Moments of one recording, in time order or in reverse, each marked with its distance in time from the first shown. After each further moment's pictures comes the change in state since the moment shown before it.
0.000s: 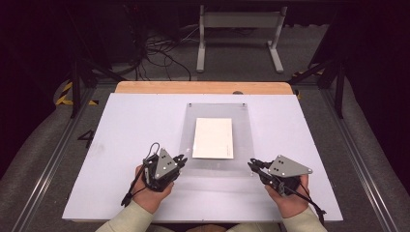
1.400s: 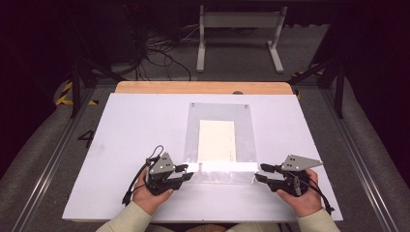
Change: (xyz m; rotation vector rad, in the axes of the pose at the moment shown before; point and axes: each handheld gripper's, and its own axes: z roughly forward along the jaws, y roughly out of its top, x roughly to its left) left arm 0.014 -0.024 0.012 0.019 -0.300 -0.071; right arm -0.031 -0.039 -0.003 0.070 0.191 0.211
